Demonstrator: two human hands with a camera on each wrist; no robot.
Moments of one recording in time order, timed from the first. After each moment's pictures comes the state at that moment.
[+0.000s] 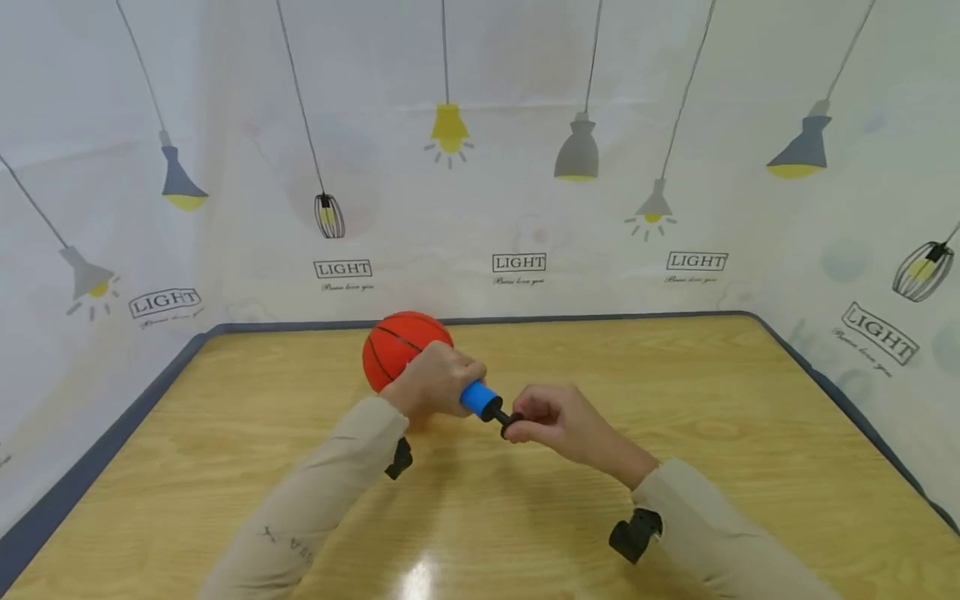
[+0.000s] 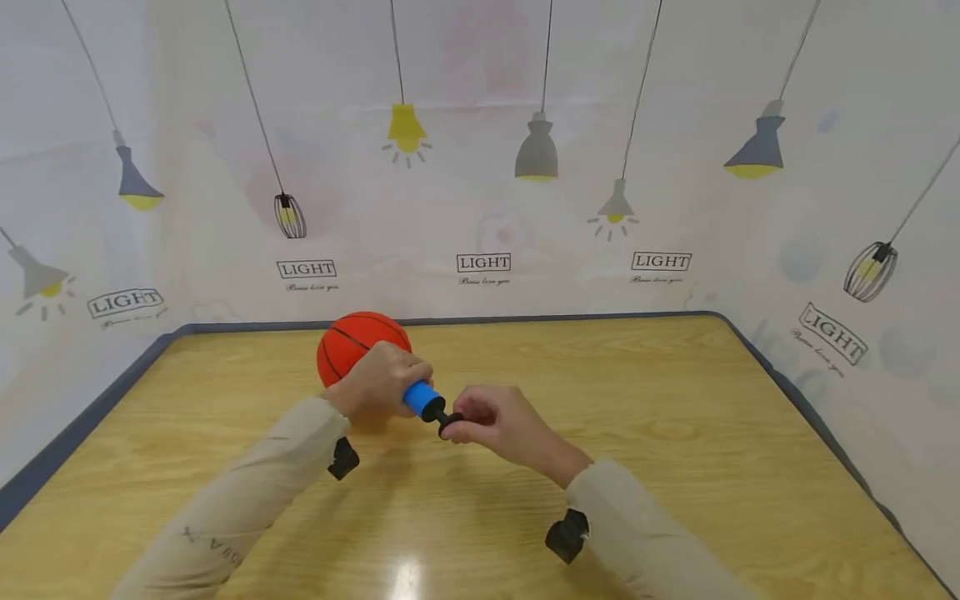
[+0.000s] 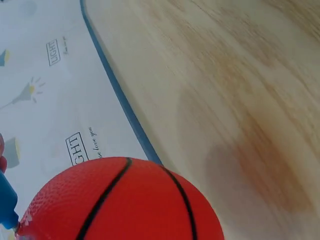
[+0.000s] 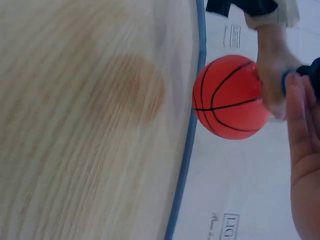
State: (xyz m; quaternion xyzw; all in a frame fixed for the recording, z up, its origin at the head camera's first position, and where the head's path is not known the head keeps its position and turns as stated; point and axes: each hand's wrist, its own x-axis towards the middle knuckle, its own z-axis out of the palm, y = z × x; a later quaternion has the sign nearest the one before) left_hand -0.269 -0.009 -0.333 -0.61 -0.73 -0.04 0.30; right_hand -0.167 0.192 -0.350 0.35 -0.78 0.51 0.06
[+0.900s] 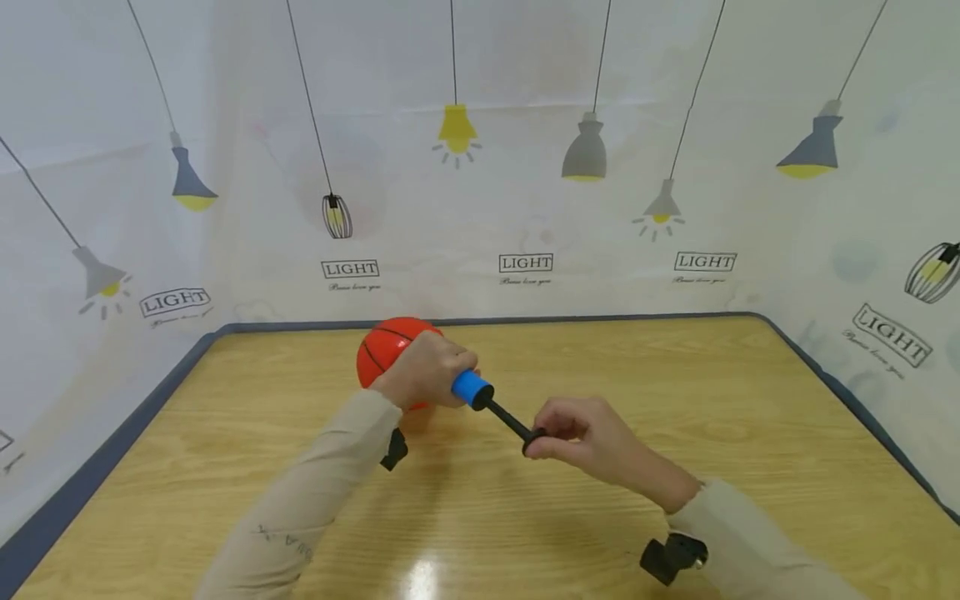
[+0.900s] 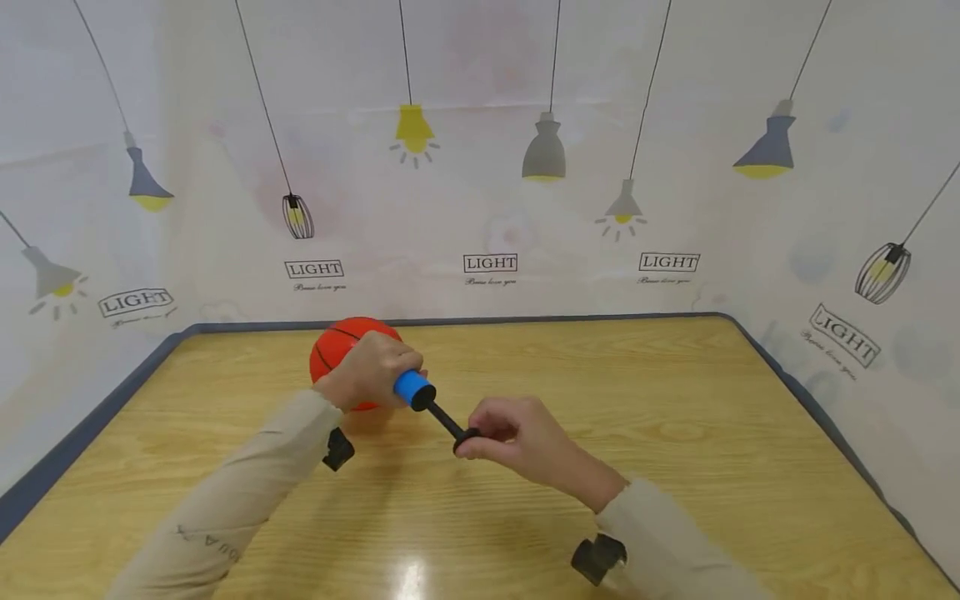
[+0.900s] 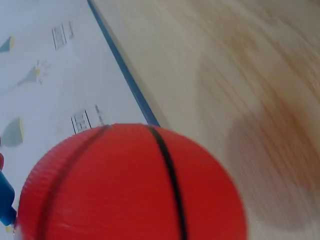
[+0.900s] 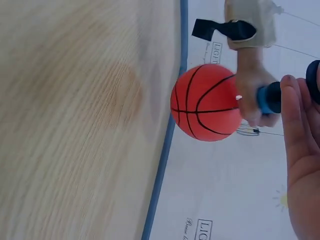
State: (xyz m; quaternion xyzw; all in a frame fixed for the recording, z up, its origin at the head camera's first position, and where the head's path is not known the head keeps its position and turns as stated) left_hand -0.275 -0.024 -0.325 -0.62 -0.71 -0.06 0.34; right_hand -0.141 0.194 -0.337 0.39 -0.76 0.50 0.10
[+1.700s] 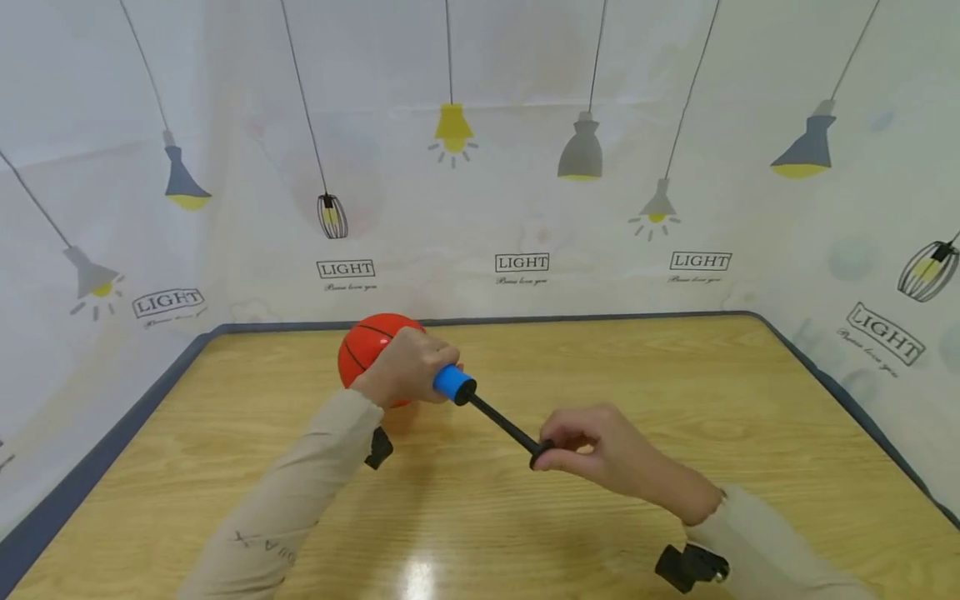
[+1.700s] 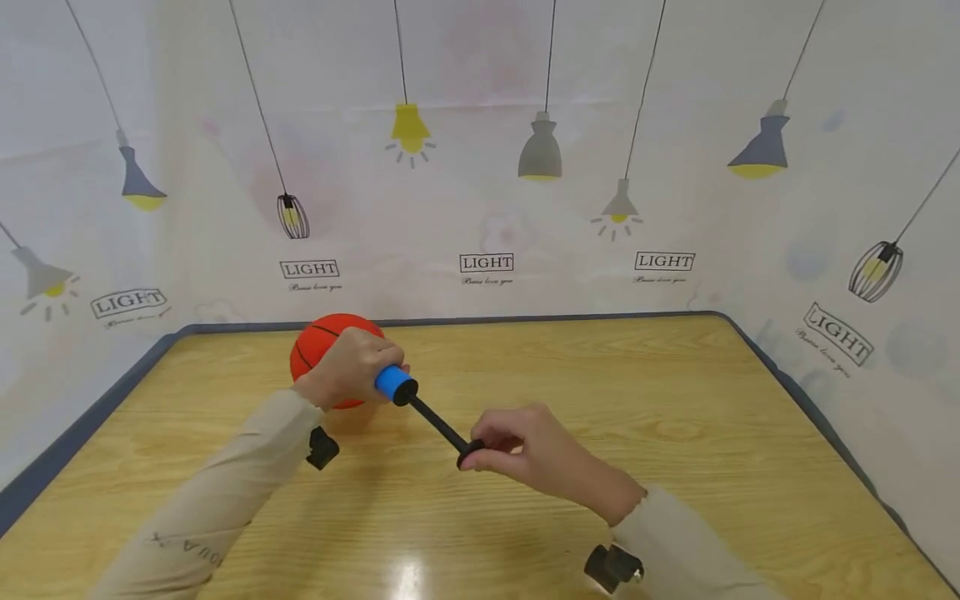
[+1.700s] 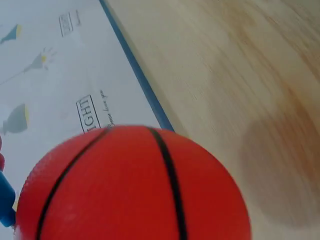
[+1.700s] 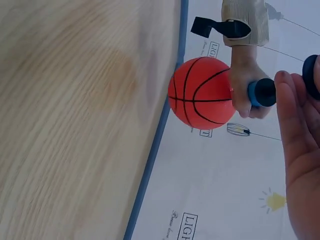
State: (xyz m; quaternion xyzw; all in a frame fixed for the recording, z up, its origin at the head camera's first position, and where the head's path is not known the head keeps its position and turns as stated) left_hand -0.276 -0.033 -0.322 -0.61 -0.71 -0.08 0.34; right_hand -0.135 0.200 -0.333 0.45 -0.75 0.45 0.13
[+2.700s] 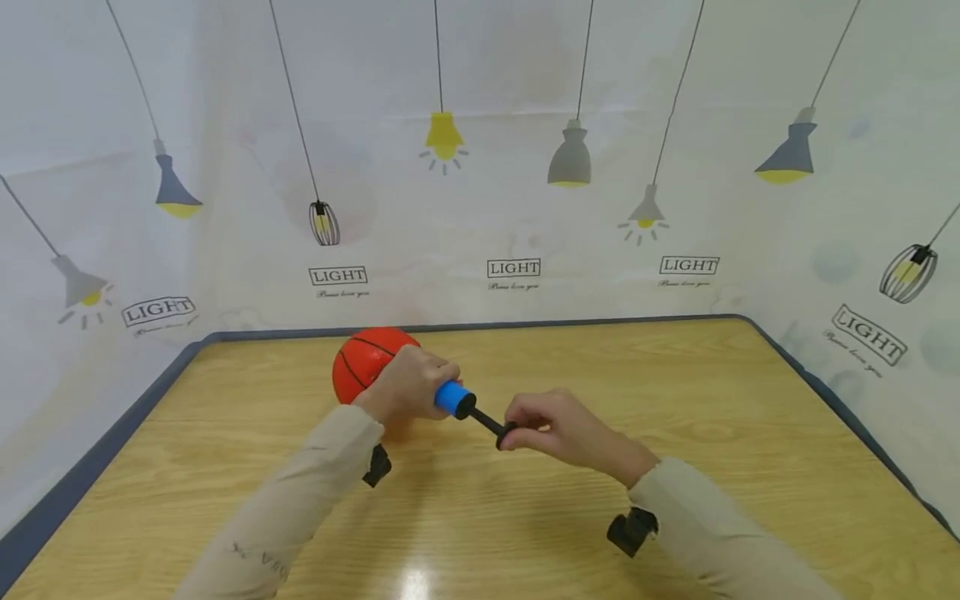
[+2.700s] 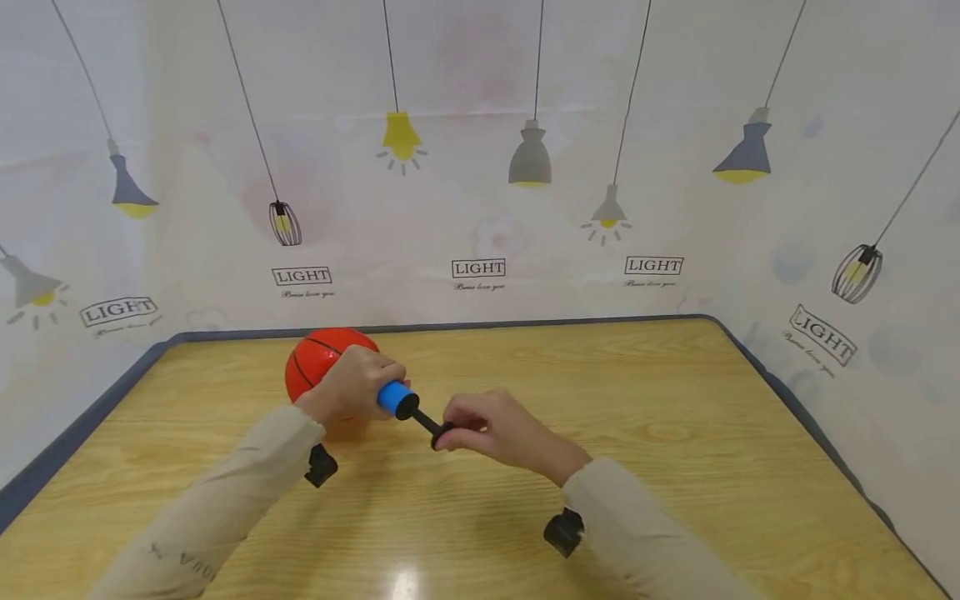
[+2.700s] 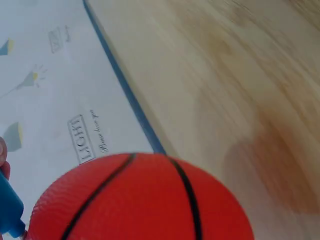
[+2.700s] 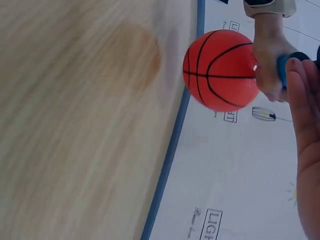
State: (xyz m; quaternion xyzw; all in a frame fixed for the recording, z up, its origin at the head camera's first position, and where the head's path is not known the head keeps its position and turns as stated) left_hand -0.270 -0.030 -0.331 -0.61 -0.73 -0.08 0.31; right_hand -0.168 0.192 -0.342 0.47 -0.77 0.42 0.13
